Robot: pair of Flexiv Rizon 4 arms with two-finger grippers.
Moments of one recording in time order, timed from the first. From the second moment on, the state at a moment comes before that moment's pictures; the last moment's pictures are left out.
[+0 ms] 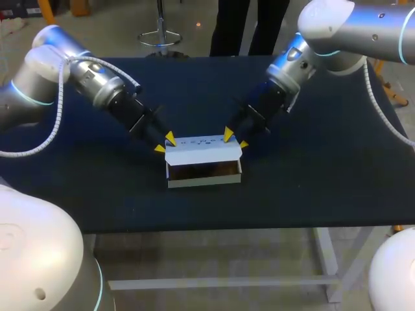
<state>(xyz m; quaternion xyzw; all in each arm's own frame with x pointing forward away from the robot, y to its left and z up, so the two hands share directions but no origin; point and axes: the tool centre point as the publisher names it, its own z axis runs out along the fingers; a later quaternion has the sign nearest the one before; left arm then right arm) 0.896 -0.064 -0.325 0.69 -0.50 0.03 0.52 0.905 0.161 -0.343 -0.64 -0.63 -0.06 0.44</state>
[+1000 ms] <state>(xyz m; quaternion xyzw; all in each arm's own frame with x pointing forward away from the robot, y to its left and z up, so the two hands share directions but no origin) 0.884 -0.065 -0.336 0.70 -0.52 0.02 0.50 0.899 0.159 -0.353 -0.63 -0.64 -0.08 0.43</state>
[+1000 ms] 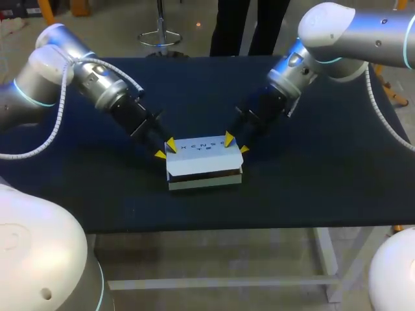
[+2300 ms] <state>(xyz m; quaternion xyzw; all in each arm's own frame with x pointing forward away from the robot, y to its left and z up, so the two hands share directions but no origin) 0.878 -0.037 -0.308 0.71 -0.56 0.03 0.42 0.896 0.159 -0.359 -0.63 -0.64 -0.09 0.42</state>
